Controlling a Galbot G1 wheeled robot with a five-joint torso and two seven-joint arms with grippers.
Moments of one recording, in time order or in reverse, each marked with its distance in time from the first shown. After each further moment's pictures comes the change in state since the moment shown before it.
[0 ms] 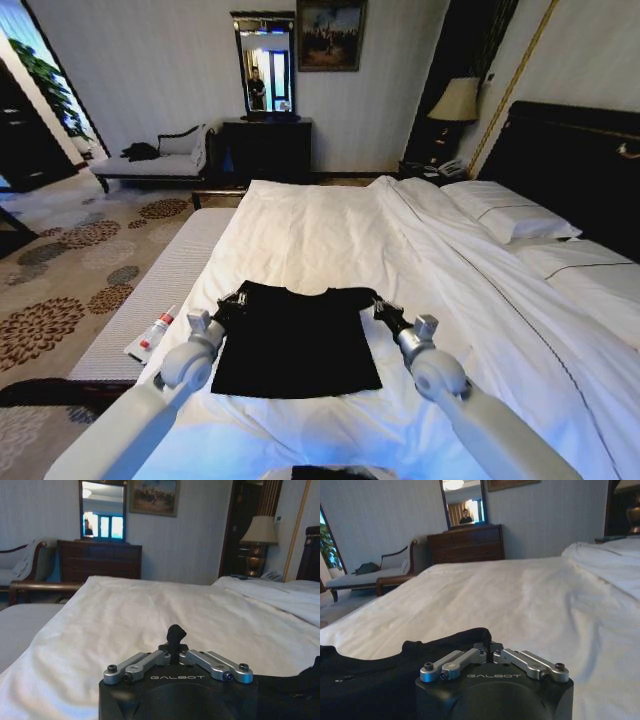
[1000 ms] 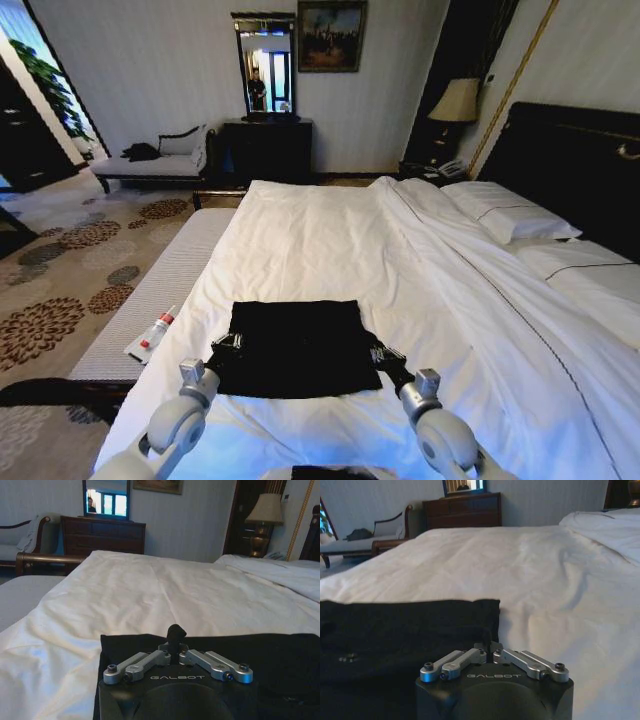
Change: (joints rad) left arm 0.254 -0.078 -0.065 -0.035 0.120 -0.053 0.041; right arm -0.301 0.122 0.068 0.031 -0.225 0.023 -0.078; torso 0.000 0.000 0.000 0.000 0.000
